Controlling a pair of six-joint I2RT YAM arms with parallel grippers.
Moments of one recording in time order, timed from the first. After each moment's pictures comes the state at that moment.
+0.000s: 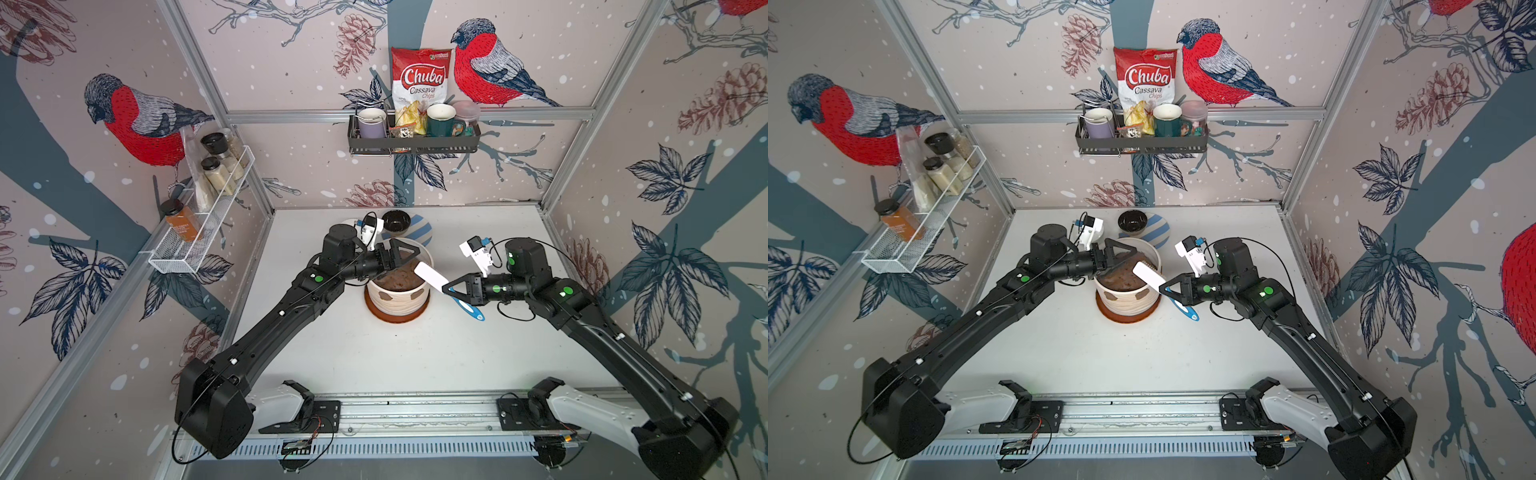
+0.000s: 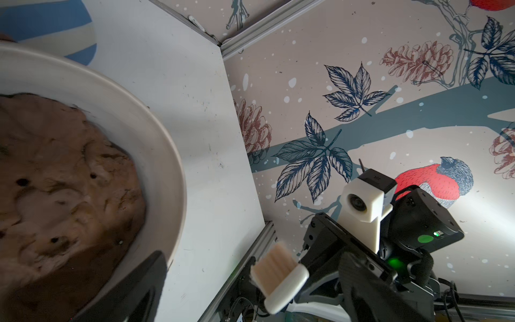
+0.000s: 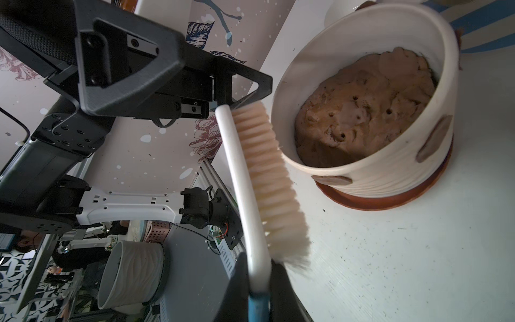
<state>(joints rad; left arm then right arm) -0.48 1.23 1.05 -0.18 0.65 -0.90 0.57 1.04 1.03 -0.58 -0.70 0.41</state>
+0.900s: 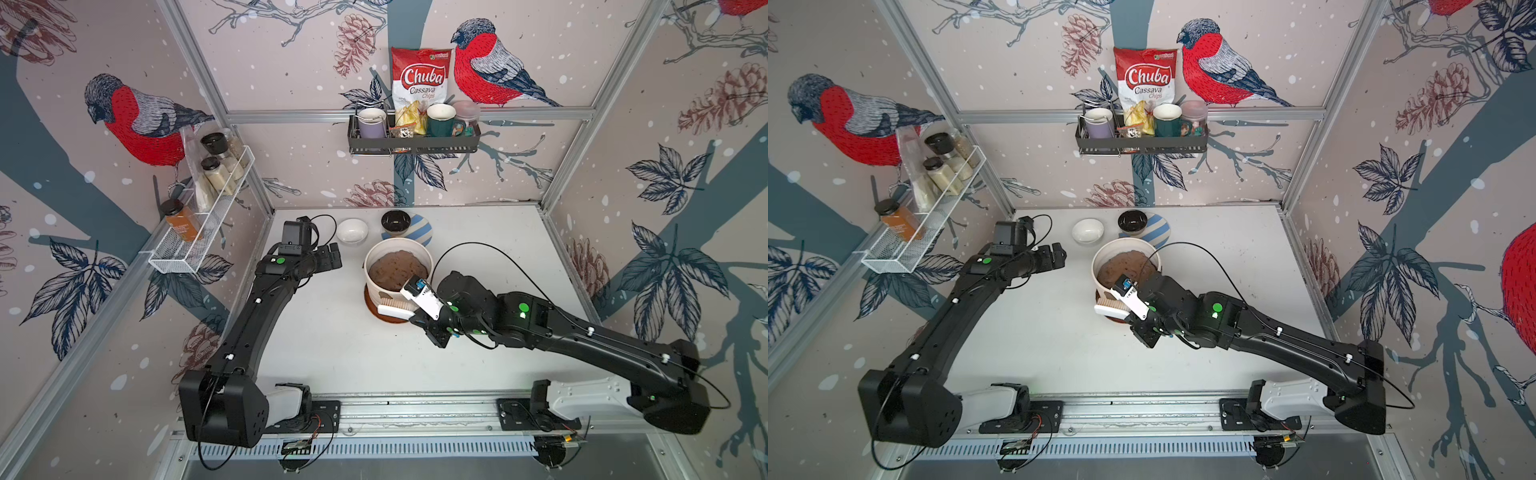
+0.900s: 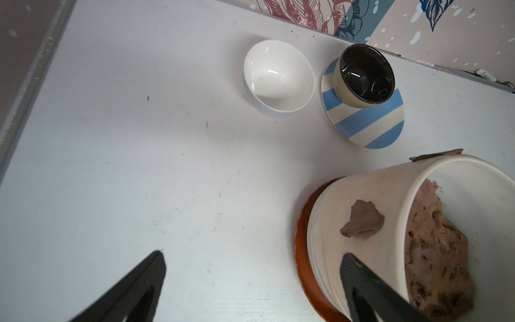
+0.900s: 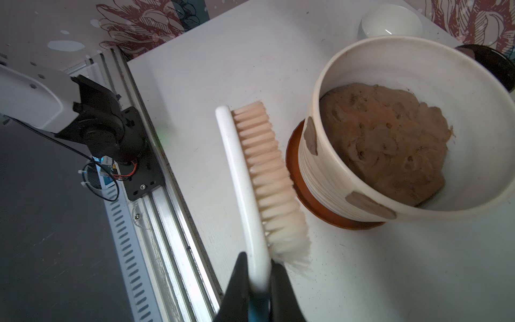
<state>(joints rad) -0.10 1.28 1.13 -0.69 0.09 -0.29 1.20 1.26 1.23 -0.75 0.02 0.08</state>
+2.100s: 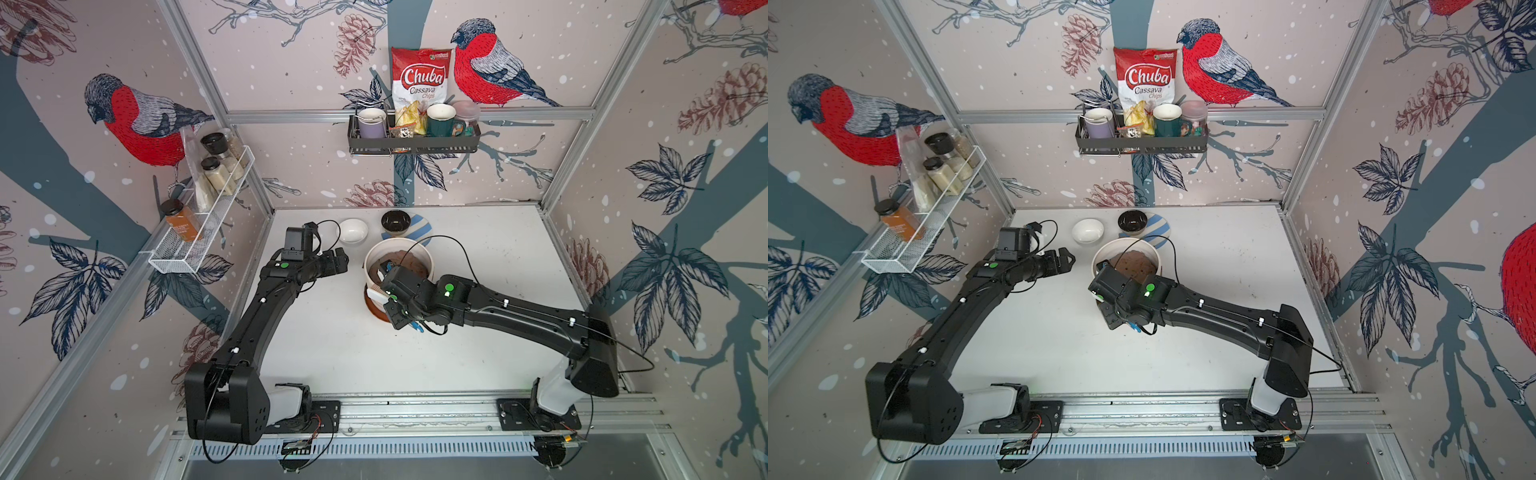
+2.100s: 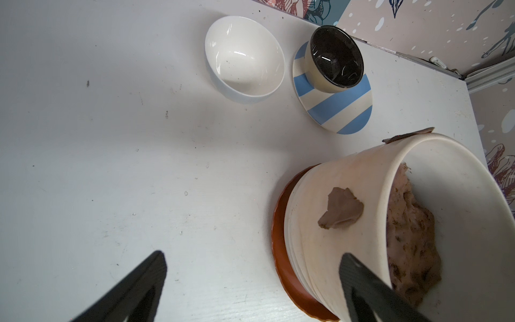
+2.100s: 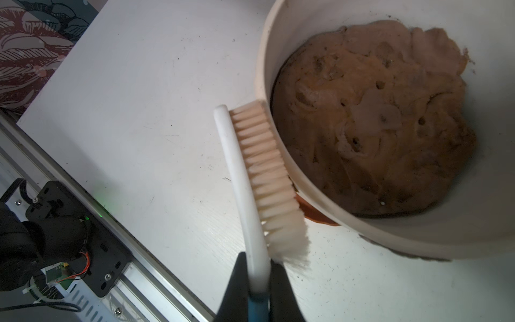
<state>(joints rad) -0.09 1.29 1.05 -0.59 0.21 -0.29 1.19 1.63 1.47 -0.82 0.18 0.46</state>
